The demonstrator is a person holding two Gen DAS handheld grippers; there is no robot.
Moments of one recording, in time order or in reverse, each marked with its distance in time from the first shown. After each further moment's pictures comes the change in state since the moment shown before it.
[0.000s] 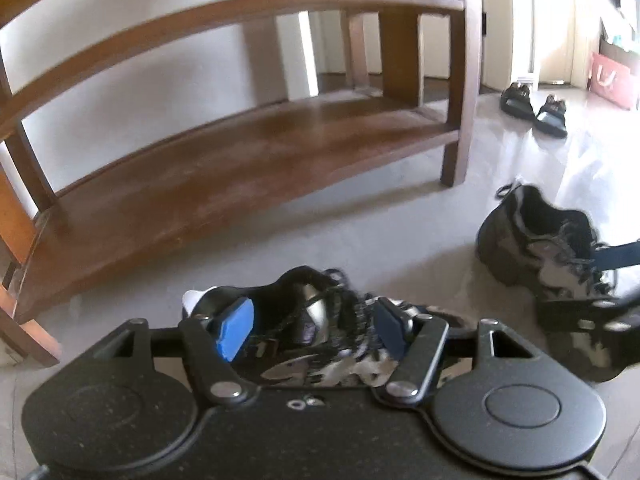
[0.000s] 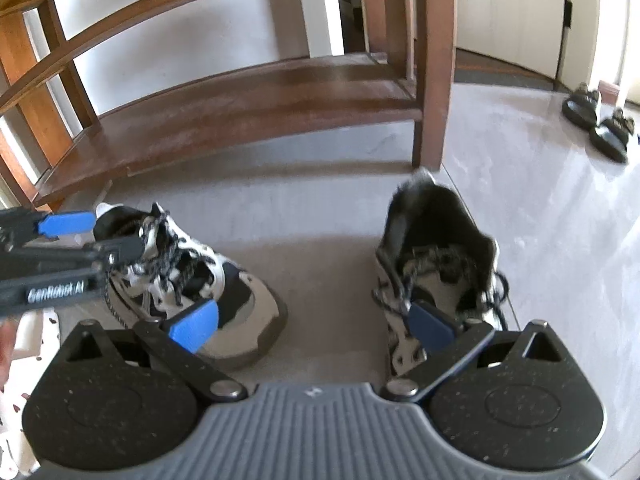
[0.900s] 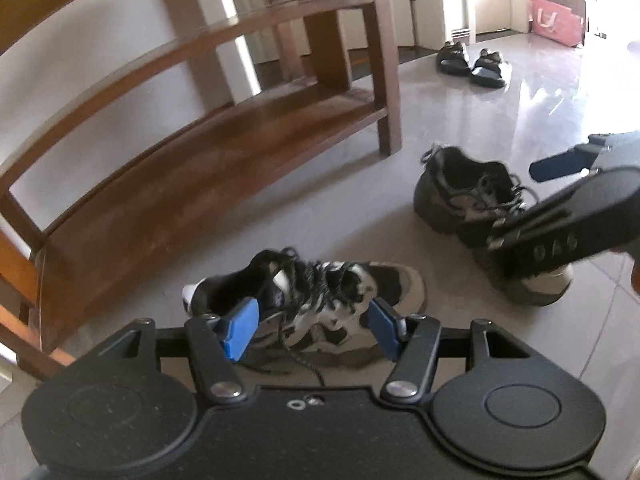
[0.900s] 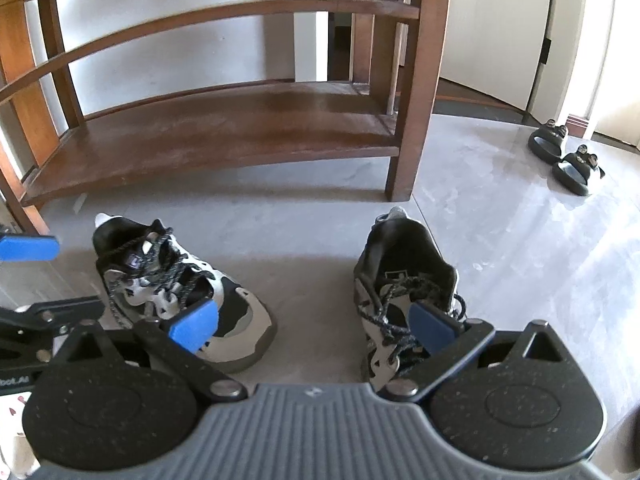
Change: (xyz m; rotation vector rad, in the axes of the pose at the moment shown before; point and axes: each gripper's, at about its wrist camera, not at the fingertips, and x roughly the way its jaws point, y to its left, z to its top) left arm -0.075 -0.027 -0.003 0.199 0.032 -0.026; right arm -0.026 0.029 0.019 -0.062 -0.048 -0.108
